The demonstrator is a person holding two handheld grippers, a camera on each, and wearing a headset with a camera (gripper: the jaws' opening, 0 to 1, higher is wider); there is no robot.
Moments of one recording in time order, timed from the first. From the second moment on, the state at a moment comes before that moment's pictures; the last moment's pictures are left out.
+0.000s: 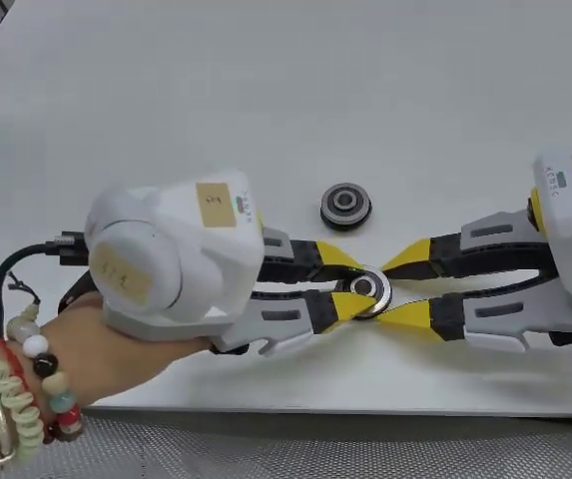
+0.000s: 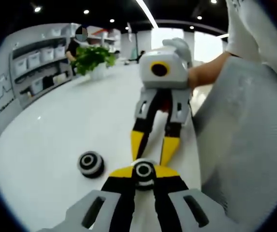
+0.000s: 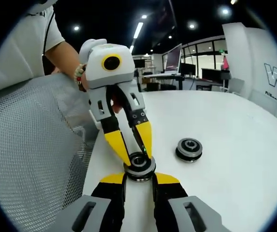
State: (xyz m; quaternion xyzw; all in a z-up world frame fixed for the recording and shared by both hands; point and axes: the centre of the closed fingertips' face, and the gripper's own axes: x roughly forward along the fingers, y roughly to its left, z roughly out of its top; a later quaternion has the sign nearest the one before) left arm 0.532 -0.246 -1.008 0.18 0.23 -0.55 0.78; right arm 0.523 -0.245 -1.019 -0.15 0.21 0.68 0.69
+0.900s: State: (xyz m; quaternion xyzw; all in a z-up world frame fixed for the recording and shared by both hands) left arm 0.528 -0.248 -1.004 0.18 0.23 -0.56 0.78; right arm 0.525 -0.253 -1.020 -0.16 0.21 0.66 0.70
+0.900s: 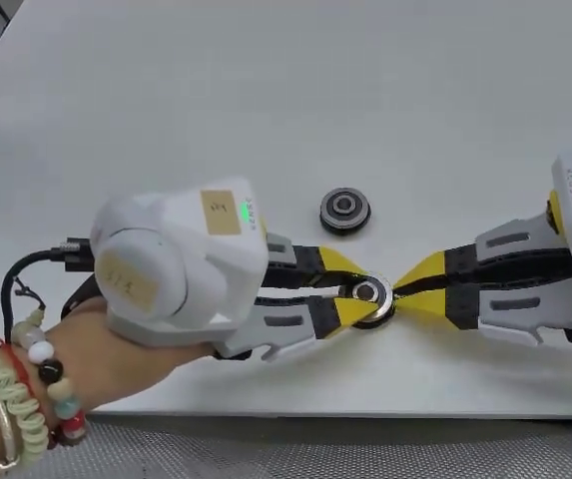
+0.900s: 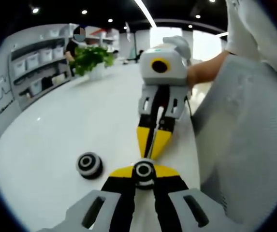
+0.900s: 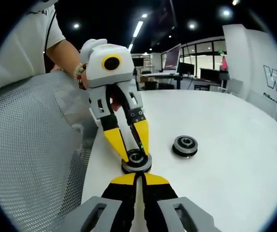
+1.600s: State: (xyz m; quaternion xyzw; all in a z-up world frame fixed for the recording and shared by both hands) left arm 0.528 -0.248 -1.004 0.20 0.23 -0.56 0.77; right arm 0.532 -0.254 -1.009 0.11 0.35 0.59 0.72
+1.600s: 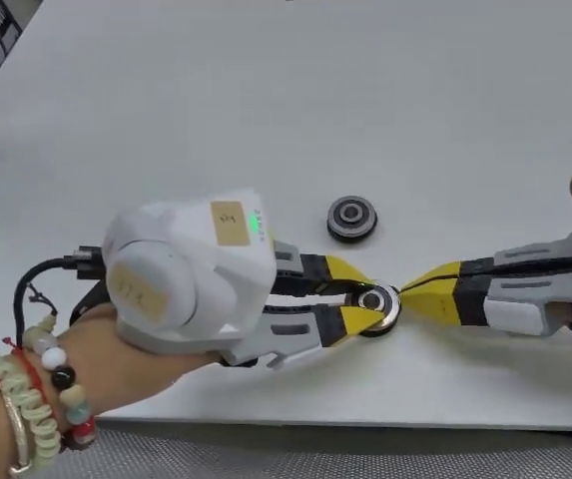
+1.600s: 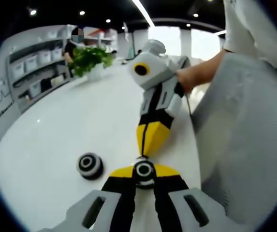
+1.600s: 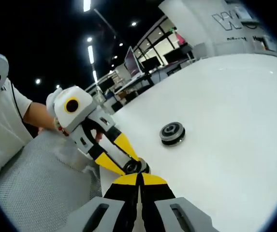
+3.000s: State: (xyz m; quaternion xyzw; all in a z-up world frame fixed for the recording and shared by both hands) left arm 0.528 -0.250 -1.005 0.18 0.22 -0.58 0.76; right arm 0.515 -0.229 -0.990 0.10 0.32 0.62 0.71
